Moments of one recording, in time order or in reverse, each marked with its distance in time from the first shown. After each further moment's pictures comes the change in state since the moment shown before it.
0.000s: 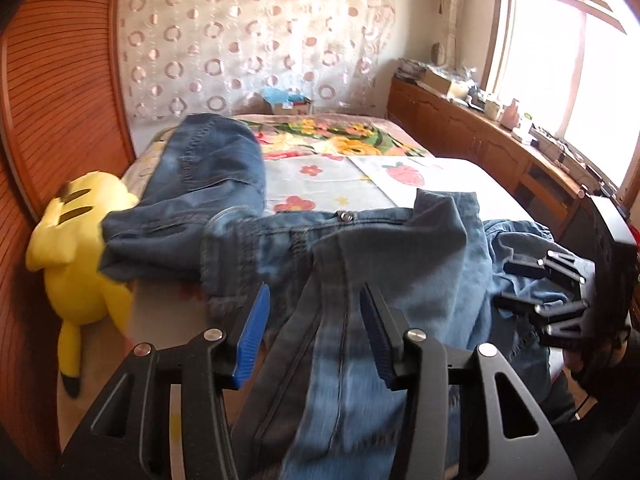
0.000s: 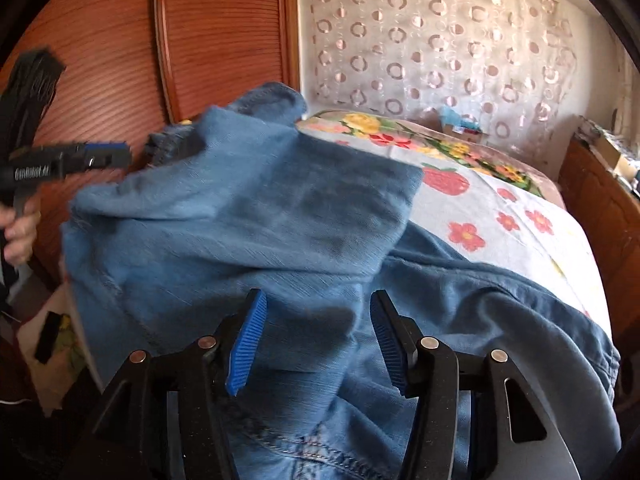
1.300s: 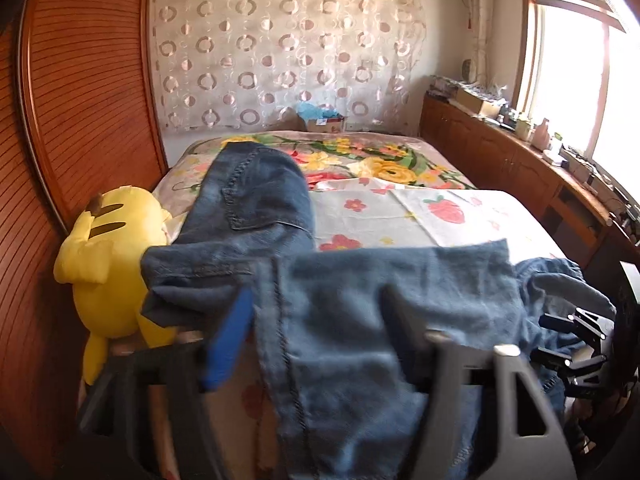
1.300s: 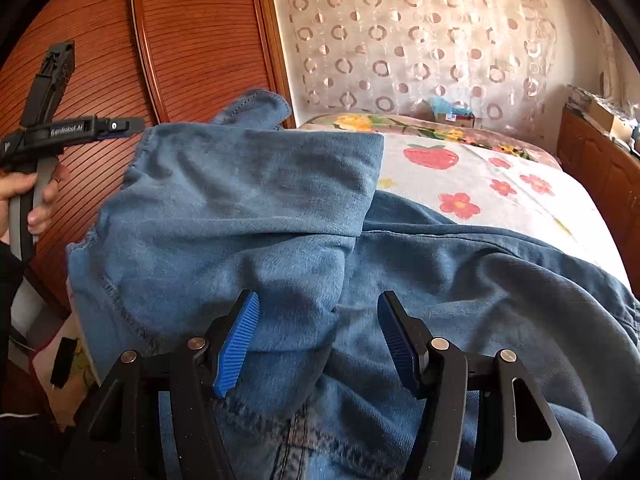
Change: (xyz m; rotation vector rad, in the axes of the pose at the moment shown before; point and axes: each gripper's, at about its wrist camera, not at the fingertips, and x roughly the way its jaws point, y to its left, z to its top) left arm -0.015 0.018 0.020 -0.044 -0.077 0.112; right arm -0.008 -0.019 -0.025 0.109 -0.048 0.041
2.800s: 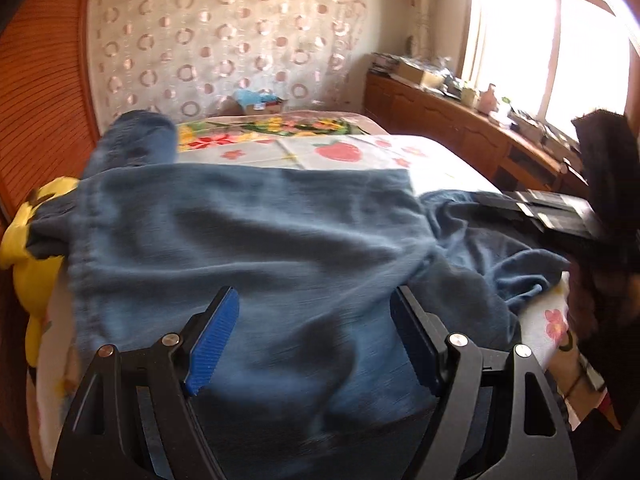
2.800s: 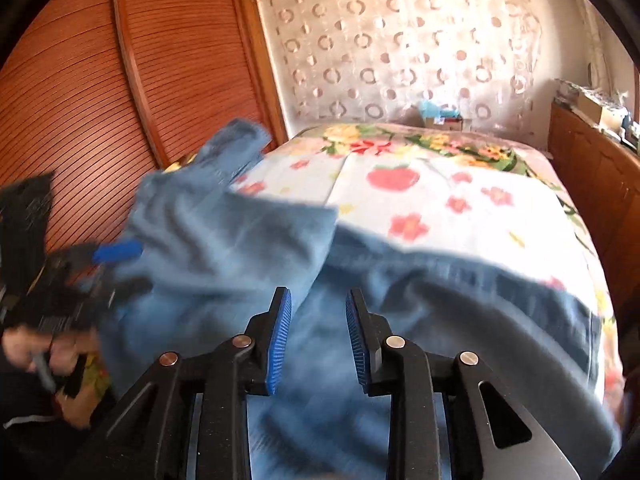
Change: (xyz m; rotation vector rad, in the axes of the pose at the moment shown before) left arm 0.019 -0.127 -0.065 0.099 0.053 -0.143; right arm -0.033 -0.048 0.037 0.048 -0.042 0.004
